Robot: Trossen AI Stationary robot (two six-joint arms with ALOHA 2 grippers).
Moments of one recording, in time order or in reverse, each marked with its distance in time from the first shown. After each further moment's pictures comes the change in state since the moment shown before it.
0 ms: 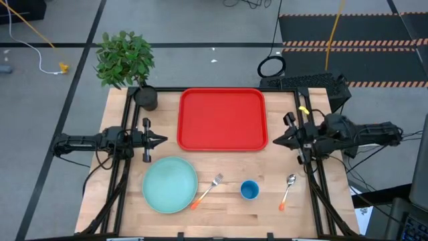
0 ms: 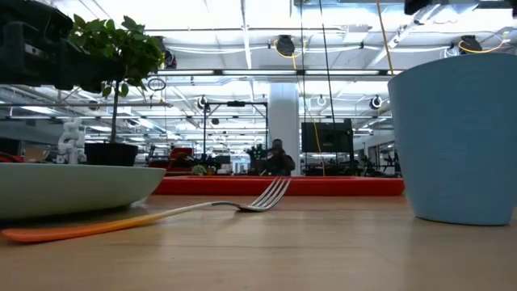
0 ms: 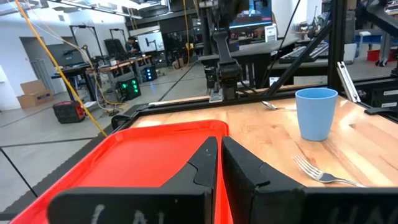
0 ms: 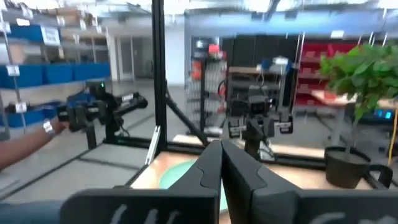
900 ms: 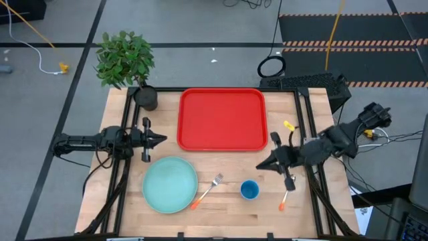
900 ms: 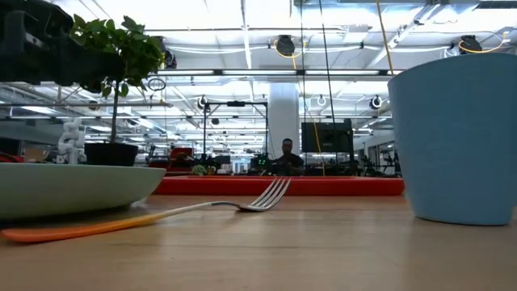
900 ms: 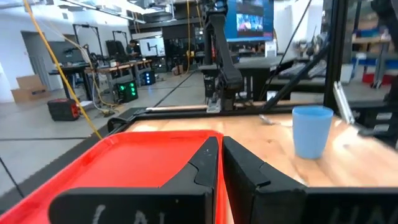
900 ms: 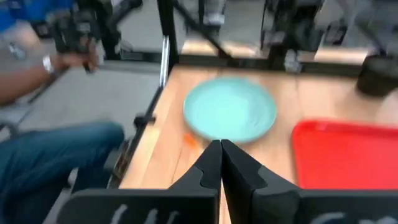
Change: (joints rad) left arm 0.000 0.000 0.000 0.051 -0.001 -0.099; right arm 0.449 0.593 0.685 -0.641 0.438 0.229
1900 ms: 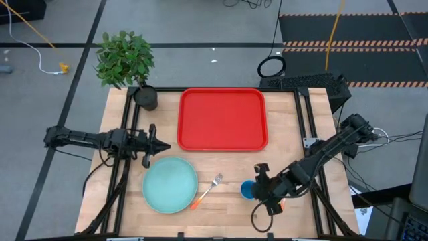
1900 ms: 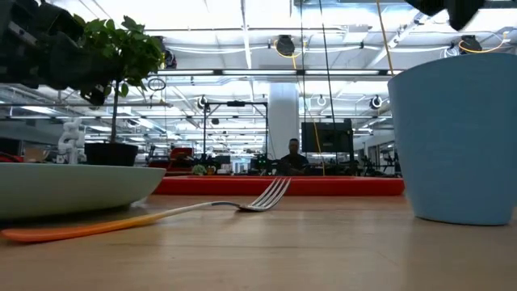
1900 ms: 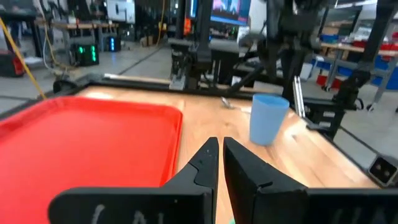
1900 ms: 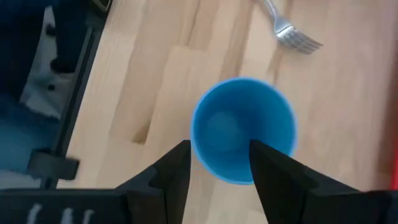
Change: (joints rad) left arm -0.097 0.221 0.000 0.129 0.034 -0.172; right arm 0.085 0.418 0.018 -0.246 -0.150 0.122
